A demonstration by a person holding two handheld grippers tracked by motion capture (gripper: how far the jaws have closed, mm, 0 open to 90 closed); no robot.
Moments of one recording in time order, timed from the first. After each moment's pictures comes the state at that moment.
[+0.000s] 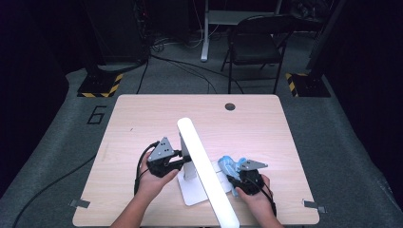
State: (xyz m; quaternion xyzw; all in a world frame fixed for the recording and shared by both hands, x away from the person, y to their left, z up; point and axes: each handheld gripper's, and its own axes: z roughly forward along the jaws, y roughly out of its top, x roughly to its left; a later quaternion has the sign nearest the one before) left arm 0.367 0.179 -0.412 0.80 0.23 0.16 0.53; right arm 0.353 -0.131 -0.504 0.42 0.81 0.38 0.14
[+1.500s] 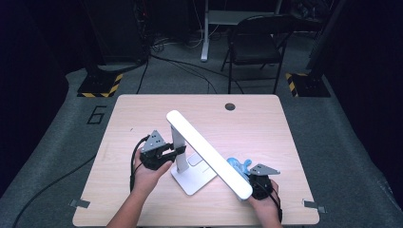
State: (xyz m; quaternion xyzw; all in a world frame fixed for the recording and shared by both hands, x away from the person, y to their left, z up) left arm 0.384 0.200 -0.410 0.78 0.28 0.17 0.53; right arm 0.339 -0.152 -0.507 0.44 0.78 0.42 0.16
